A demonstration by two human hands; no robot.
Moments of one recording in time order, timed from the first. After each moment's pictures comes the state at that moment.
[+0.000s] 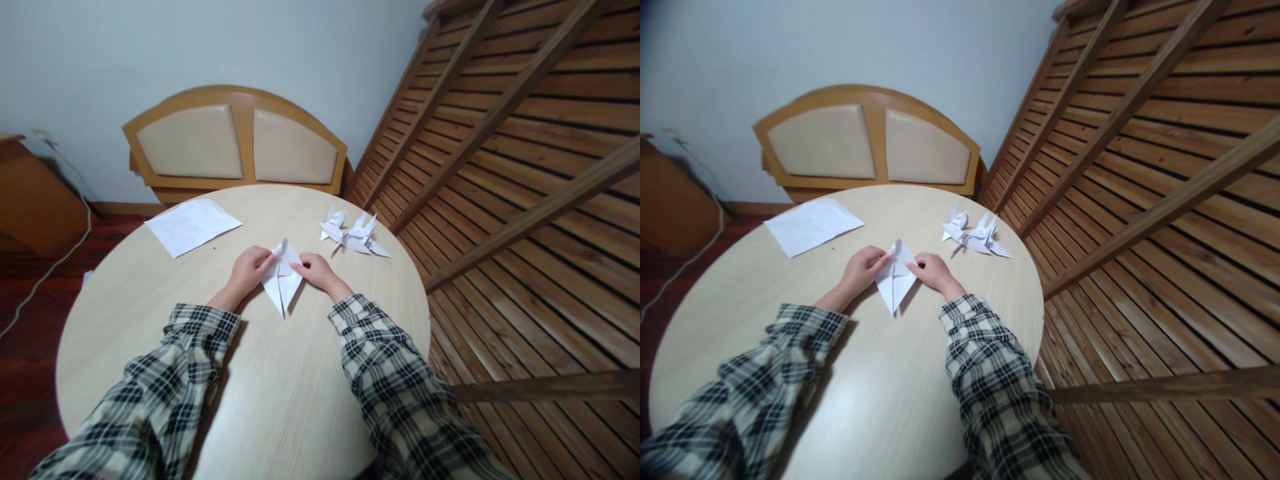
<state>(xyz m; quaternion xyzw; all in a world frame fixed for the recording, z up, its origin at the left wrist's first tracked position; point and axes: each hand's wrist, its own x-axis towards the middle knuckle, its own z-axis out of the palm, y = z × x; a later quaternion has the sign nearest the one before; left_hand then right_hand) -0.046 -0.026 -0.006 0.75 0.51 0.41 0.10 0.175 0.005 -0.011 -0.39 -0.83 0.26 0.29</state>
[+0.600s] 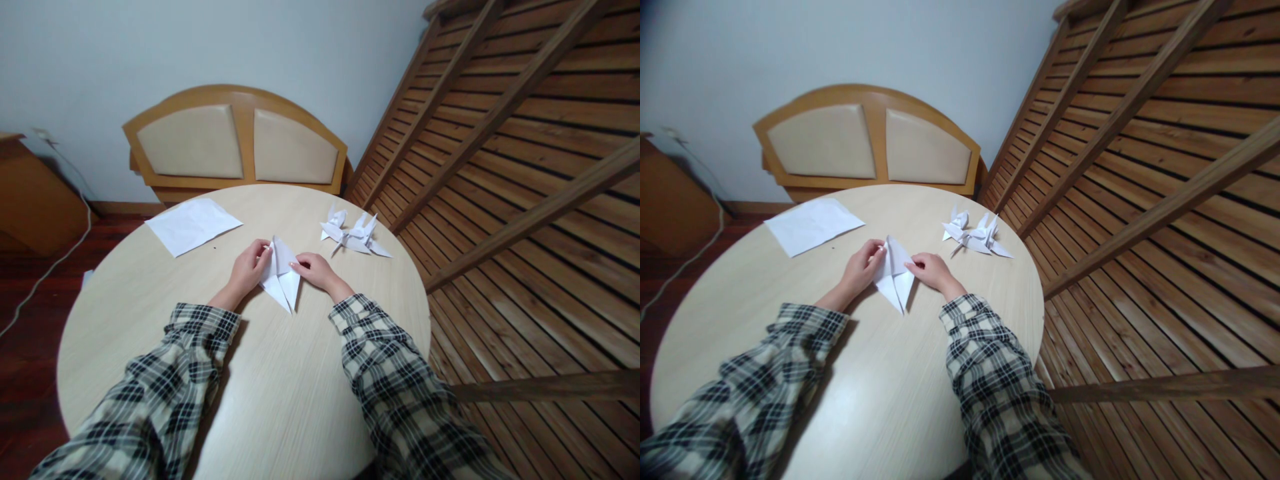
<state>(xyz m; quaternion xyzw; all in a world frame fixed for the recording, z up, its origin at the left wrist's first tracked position) -0.044 -0.029 -0.003 0.70 0.54 0.45 0.15 0.174 0.003 -0.008 -0.38 -0.85 0.25 0.28</state>
